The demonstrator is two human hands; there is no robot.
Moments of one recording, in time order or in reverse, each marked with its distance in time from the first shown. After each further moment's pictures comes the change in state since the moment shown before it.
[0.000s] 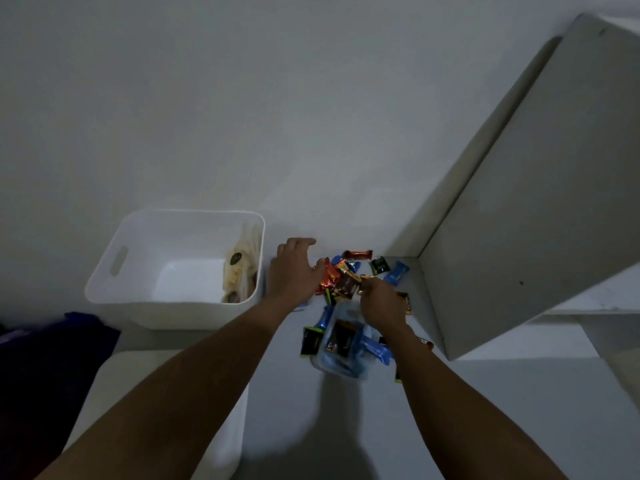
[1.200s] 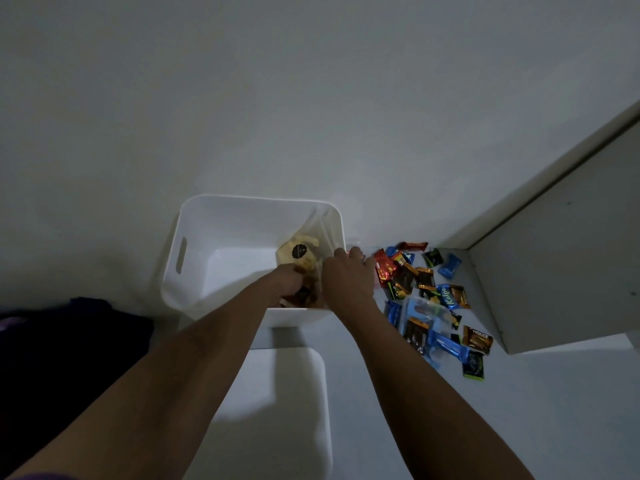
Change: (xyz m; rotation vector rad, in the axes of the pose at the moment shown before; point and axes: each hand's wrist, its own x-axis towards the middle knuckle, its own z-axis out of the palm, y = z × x) left_hand 0.042 -0.201 -0.071 -0.560 -0.751 -0.664; right_hand -0.030 -0.255 0.090 -0.609 -0.046 -0.209
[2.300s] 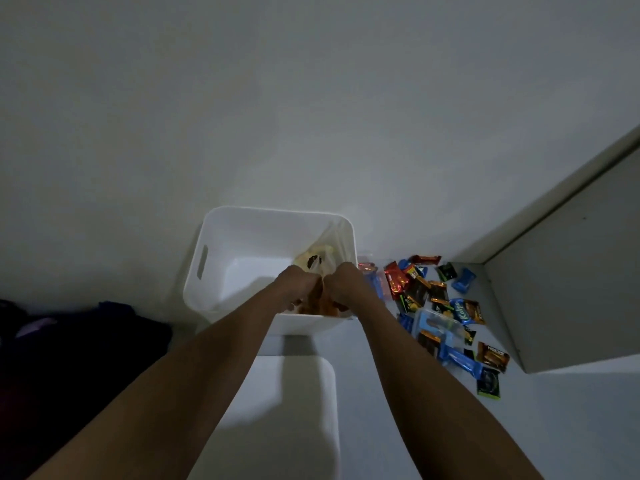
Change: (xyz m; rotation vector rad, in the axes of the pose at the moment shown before) left_hand -0.042 0.020 0.000 0.154 0.230 0.019; right_hand 0.011 -0.004 -0.013 0.742 -0.295 0.211
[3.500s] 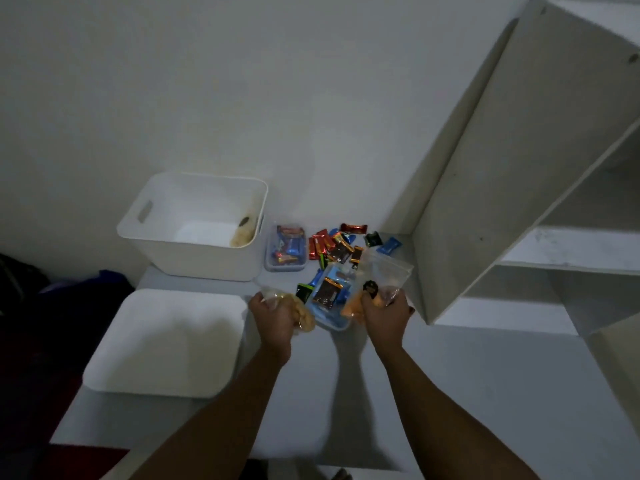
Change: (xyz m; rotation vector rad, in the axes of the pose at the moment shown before) left_hand -0.140 -0.024 0.297 -0.934 0.619 0.135; right_hand -0.108 0.337 -0.085 0.756 0.562 -0.102
